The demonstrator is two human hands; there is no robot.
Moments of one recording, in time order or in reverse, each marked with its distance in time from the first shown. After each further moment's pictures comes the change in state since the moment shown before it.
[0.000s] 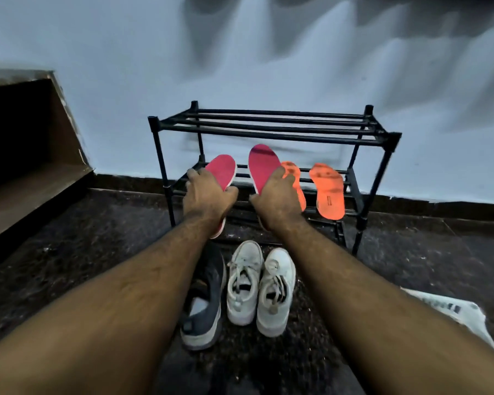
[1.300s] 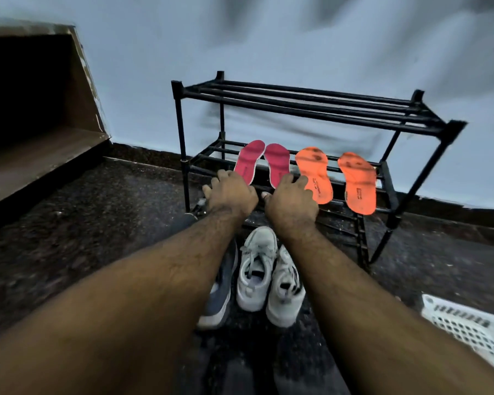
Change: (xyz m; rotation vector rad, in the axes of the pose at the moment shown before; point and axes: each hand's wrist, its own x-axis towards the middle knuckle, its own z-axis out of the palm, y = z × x) left_hand 0.000 -0.022 0.051 0.218 -0.145 -0.040; right_hand -0.005 0.005 0.058 -0.325 -0.014 -0.027
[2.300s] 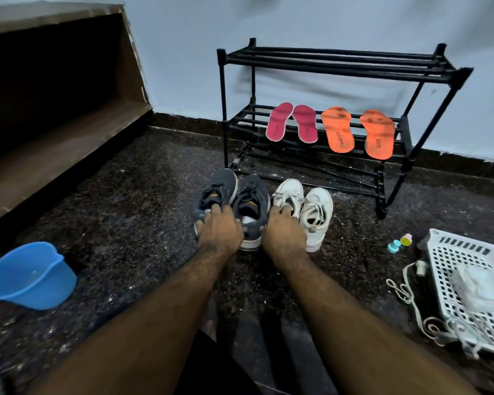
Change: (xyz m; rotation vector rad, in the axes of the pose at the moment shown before) left_hand -0.200 -0.140 -0.020 0.151 -0.197 -0.037; right_hand -0.210 -0.009 0.036 0.051 -0.247 -0.161
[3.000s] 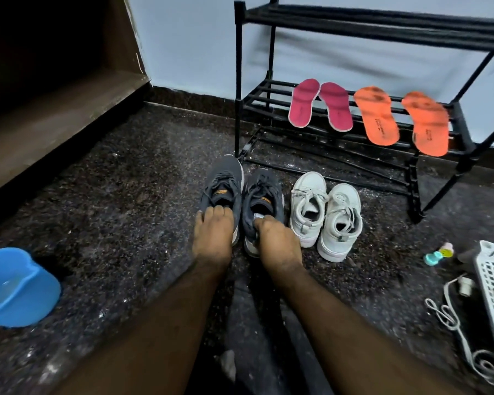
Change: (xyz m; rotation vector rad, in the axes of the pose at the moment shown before) left_hand 0.059 -0.055 0.057 0.169 0.146 0.154; right_hand 0.039 -0.038 0.063 -0.015 -0.058 -0.201
